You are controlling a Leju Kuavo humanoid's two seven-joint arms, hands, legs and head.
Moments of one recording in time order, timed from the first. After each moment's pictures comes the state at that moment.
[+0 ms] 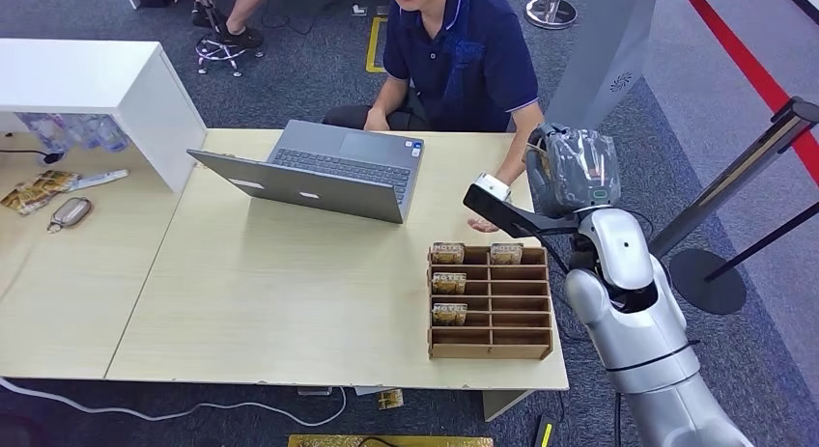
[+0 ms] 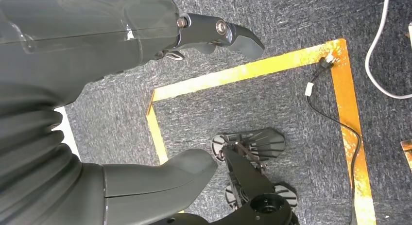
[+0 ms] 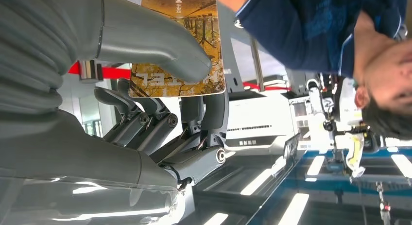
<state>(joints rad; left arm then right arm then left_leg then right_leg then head) -0.10 0.16 -0.26 -0.20 0.36 0.04 0.10 -0.54 -0.20 0.42 -1.29 1.26 -0.08 0.13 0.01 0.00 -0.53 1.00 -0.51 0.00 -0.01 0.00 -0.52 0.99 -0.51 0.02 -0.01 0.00</state>
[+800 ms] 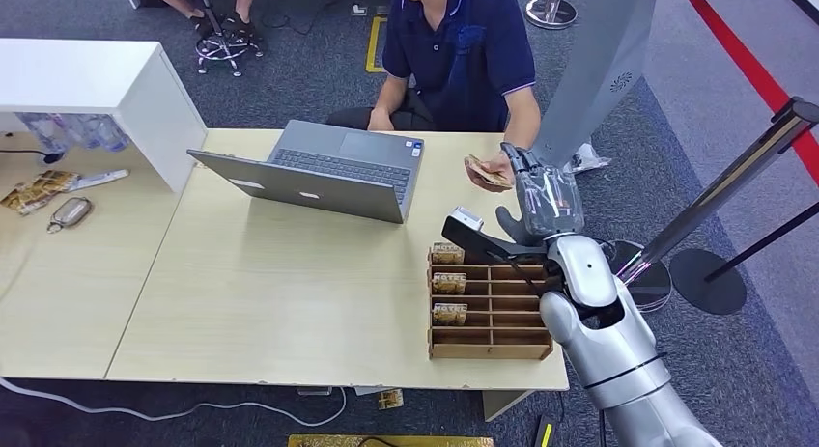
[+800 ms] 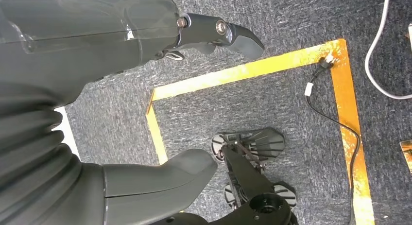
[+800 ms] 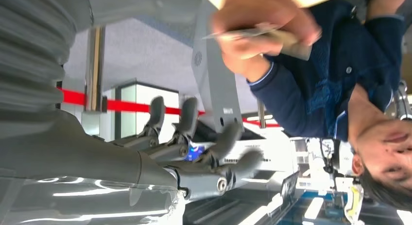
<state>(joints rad) -0.10 0.16 -0.26 -0.20 0.38 0.04 0.10 -0.48 -0.16 0.49 -1.20 1.26 -0.09 0.15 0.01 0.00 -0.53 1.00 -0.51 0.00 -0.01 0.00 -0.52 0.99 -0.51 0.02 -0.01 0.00</state>
